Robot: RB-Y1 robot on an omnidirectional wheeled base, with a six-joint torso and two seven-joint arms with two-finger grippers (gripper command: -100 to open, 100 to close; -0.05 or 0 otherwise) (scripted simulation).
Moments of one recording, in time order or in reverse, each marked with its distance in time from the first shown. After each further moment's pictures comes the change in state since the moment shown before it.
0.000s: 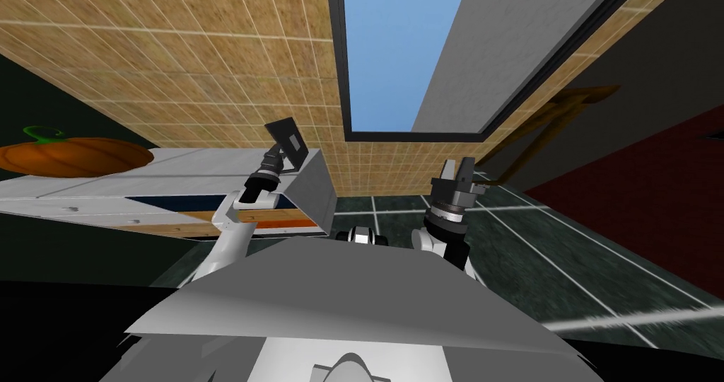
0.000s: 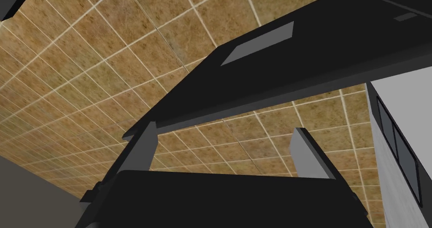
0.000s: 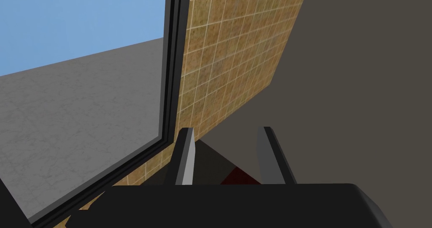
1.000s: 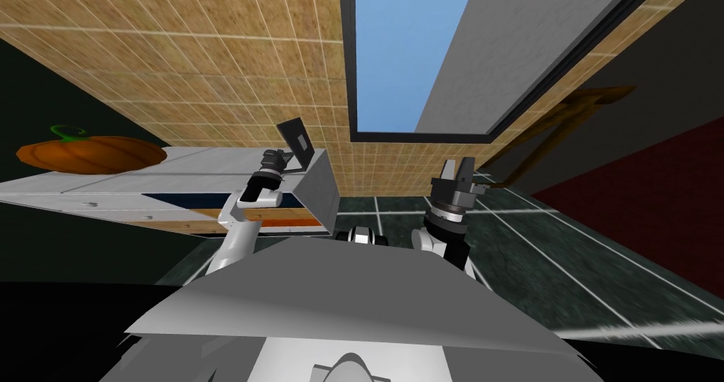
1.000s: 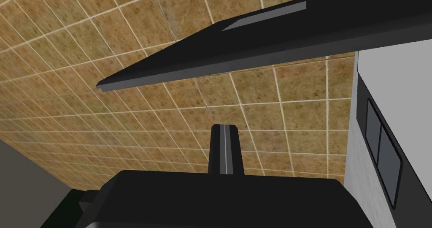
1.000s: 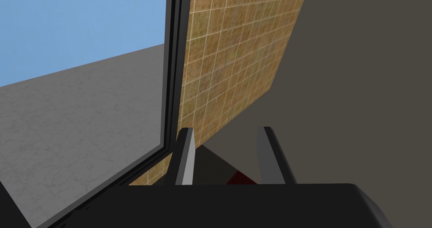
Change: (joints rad) left arm -0.033 -0.052 0.005 -0.022 0.073 0.018 0.070; right arm 0.000 0.000 0.000 0.000 0.000 0.000 0.000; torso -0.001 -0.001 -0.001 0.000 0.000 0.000
